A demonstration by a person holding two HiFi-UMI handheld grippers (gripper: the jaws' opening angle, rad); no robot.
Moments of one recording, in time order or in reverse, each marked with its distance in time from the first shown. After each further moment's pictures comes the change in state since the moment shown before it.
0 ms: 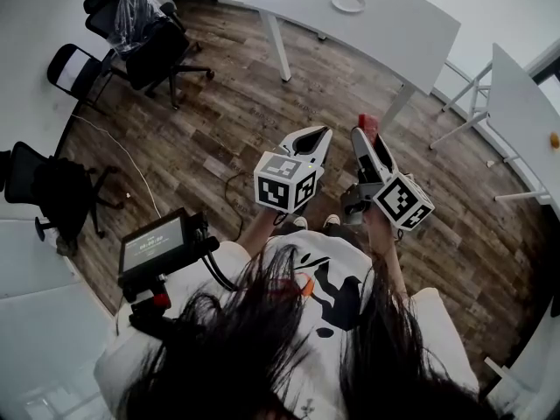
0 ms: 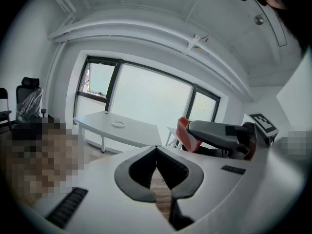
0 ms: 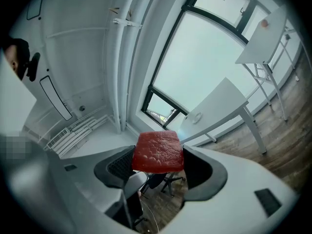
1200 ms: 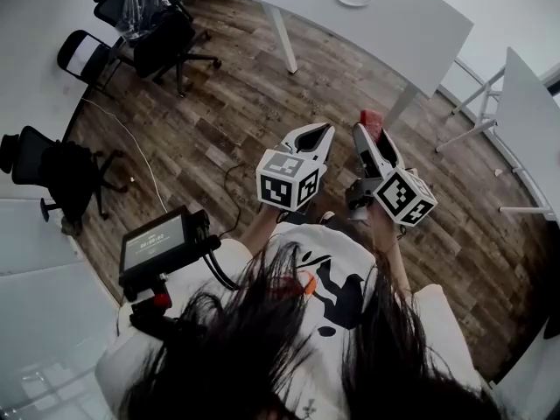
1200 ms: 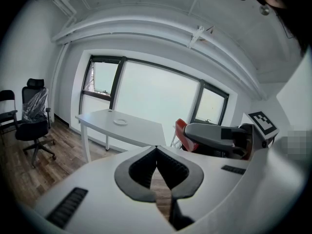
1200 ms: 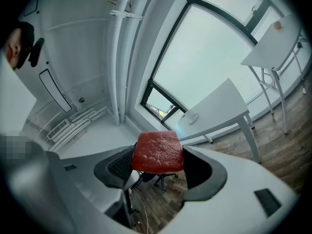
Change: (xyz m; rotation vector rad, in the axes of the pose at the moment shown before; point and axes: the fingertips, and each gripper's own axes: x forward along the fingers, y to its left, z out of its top) left arm 0.011 0.006 0.012 -0.030 0.006 0.067; right arm 0.021 -0.009 0.013 -0.098 0.089 -0.017
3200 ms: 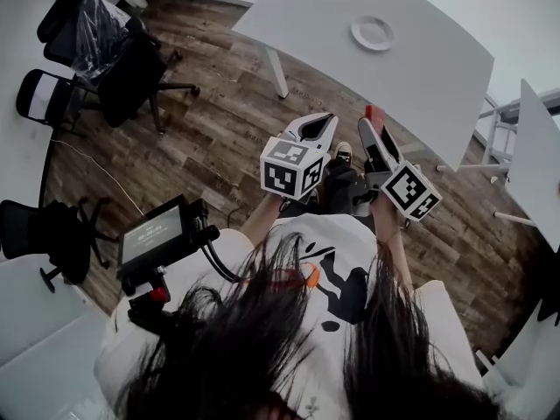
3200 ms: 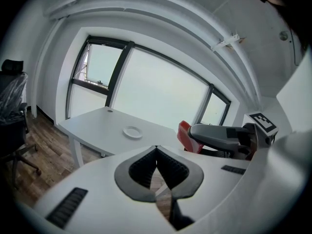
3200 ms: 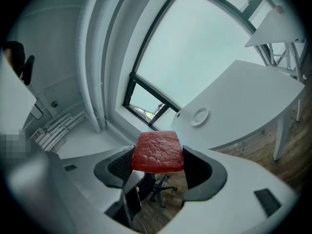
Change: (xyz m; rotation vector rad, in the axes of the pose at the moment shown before) left arm 0.191 0.223 0.104 -0.037 0.069 -0.146; right arm 0.283 -0.050 0.056 0.125 -0.031 -0.147
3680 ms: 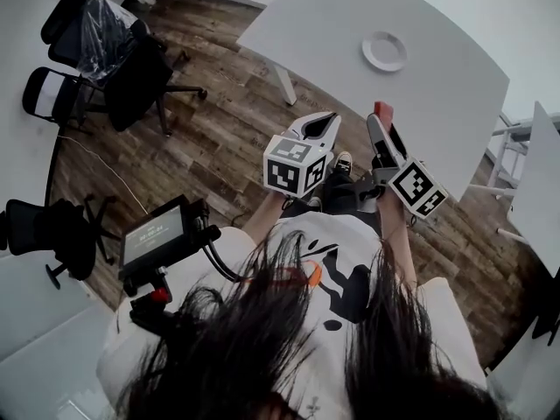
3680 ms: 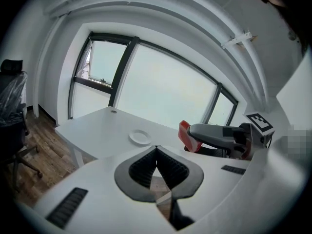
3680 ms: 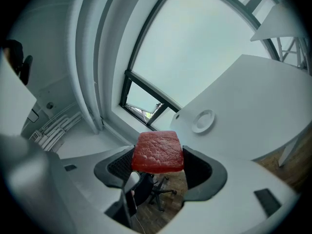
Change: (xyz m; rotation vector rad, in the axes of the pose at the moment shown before) left arm 0.051 0.046 0.029 -0.020 0.023 0.038; right arm 0.071 -0.026 0.038 0.009 0.022 -0.008
